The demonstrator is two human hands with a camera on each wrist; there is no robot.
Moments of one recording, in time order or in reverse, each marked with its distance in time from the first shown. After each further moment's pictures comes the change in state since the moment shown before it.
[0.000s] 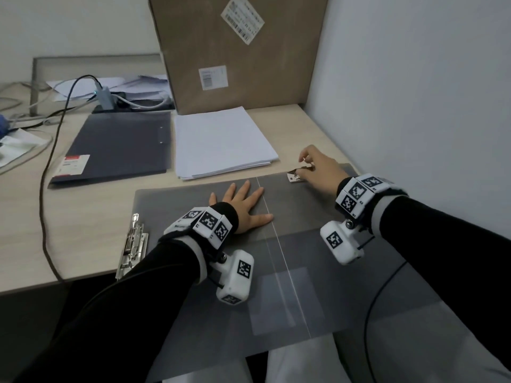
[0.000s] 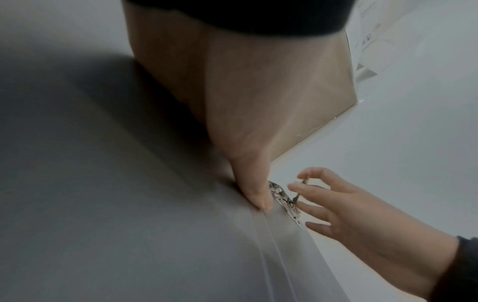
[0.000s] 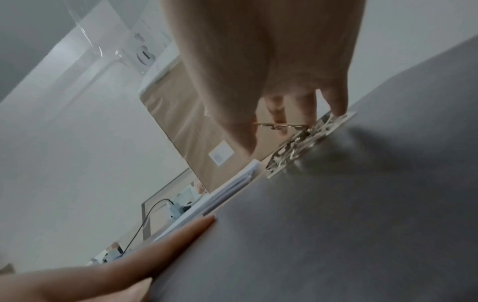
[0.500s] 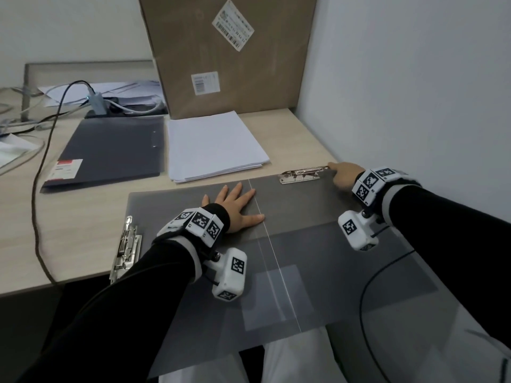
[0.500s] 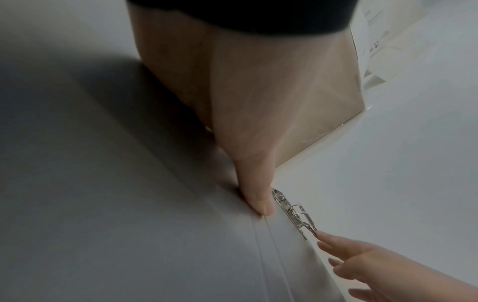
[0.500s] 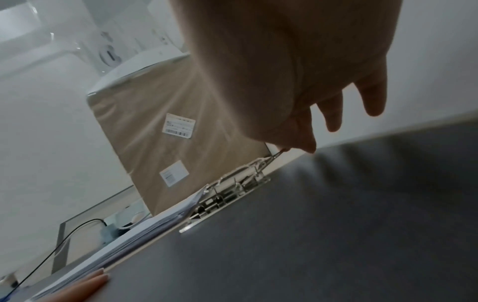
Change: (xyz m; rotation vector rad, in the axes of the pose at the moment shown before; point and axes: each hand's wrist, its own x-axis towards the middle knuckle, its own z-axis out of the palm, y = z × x) left_hand 0.003 -0.002 0.001 -0.046 0.022 0.014; right_hand 0.002 0.039 -0.045 -0.495 -0.194 0.310
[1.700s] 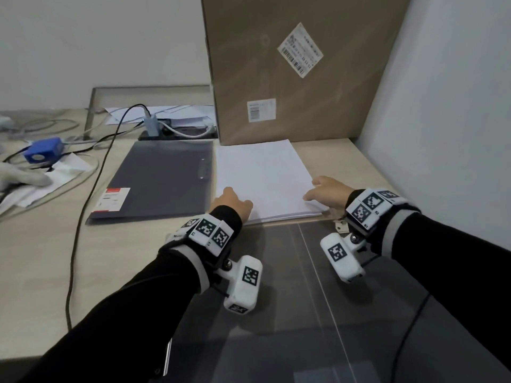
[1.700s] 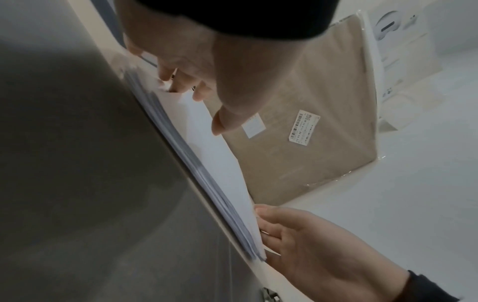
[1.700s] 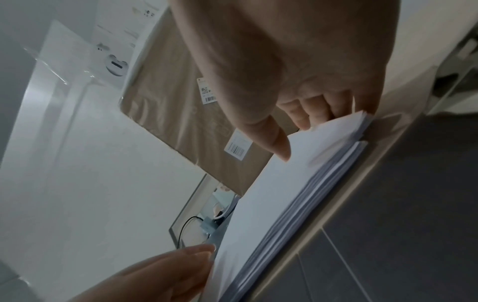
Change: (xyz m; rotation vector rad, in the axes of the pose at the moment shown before) left_hand 0.076 -0.092 -0.068 -0.748 0.367 -0.448; right_hand 0.094 -0.157 -0.001 0.597 -0.127 -0.122
